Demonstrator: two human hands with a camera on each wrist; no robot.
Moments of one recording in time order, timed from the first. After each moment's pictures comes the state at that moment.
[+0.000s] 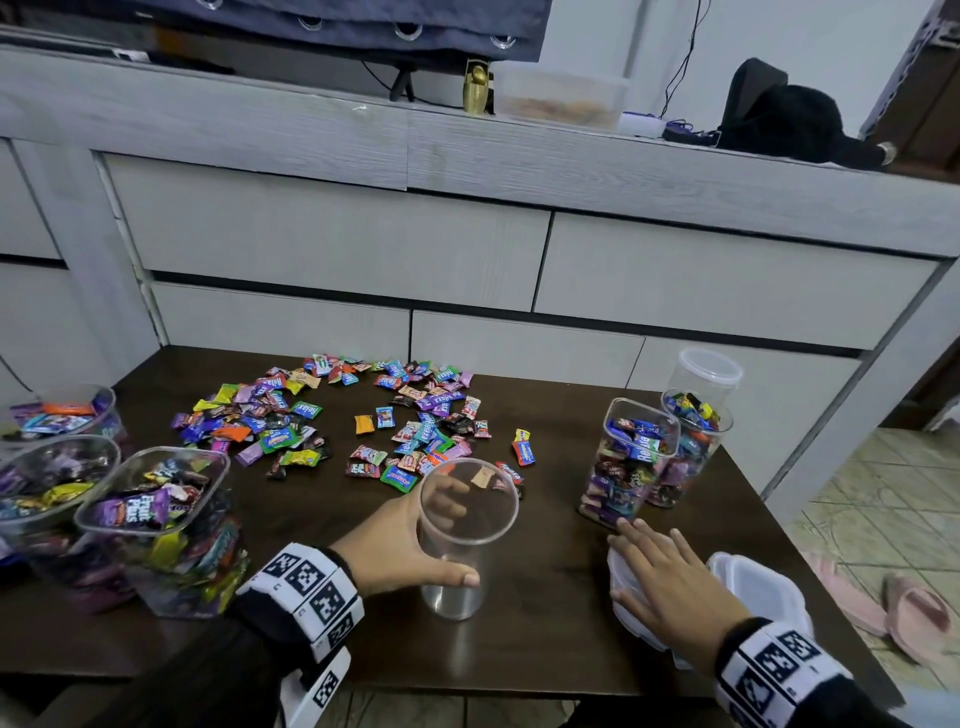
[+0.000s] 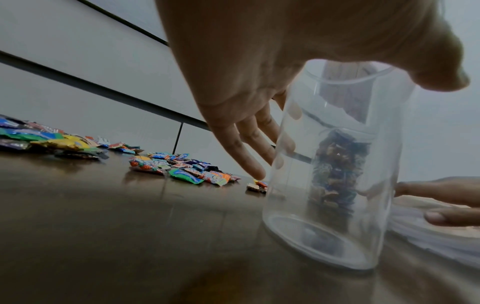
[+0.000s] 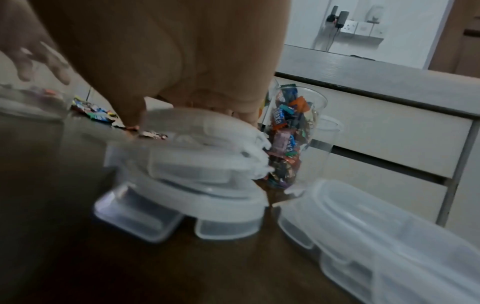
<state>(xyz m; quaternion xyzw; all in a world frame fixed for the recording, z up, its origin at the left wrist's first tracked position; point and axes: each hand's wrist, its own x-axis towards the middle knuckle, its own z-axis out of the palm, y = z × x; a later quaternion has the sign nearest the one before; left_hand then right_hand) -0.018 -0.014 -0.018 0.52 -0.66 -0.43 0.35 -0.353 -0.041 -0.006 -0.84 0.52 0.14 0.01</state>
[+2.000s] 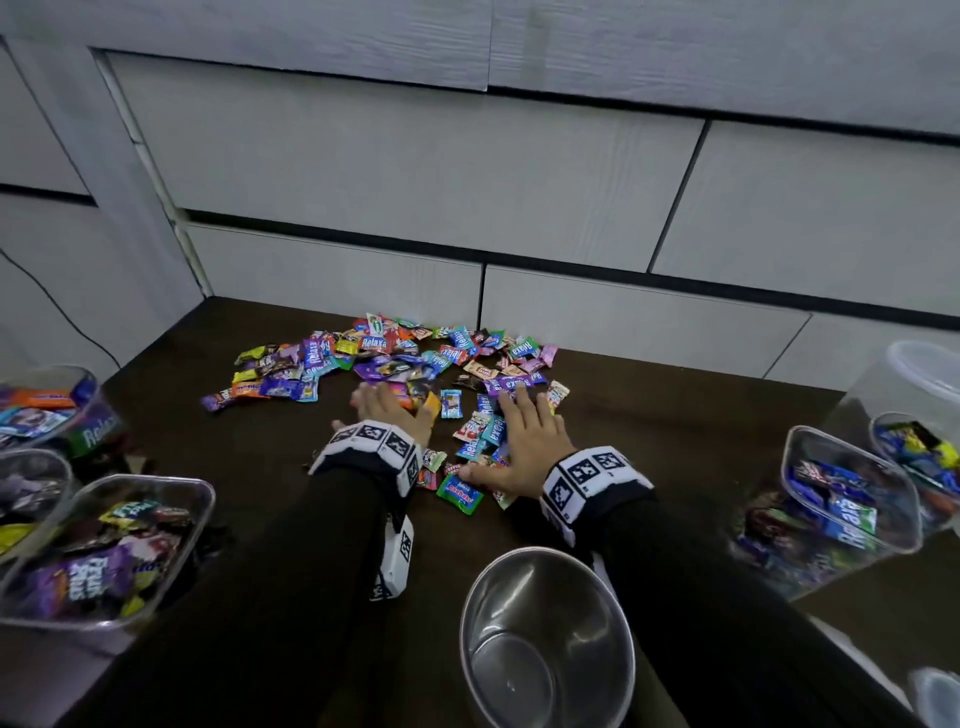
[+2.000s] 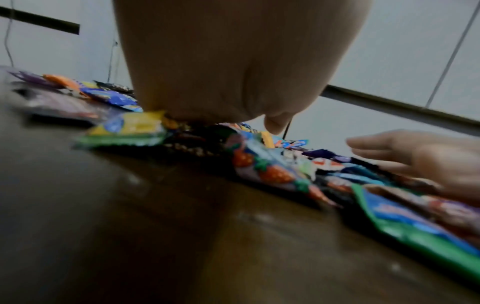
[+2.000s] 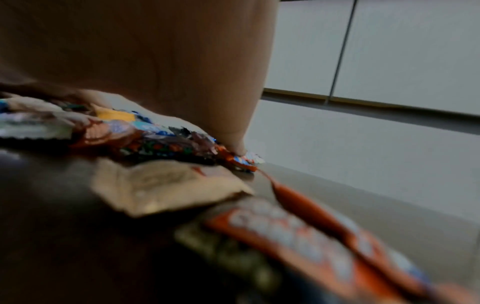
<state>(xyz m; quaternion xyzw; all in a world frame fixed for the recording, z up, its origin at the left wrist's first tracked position) 0.065 -0.178 -0.051 0.88 -0.37 -0.22 0.18 -0.104 -0.218 -0.046 -0.87 0.47 0.06 0.16</state>
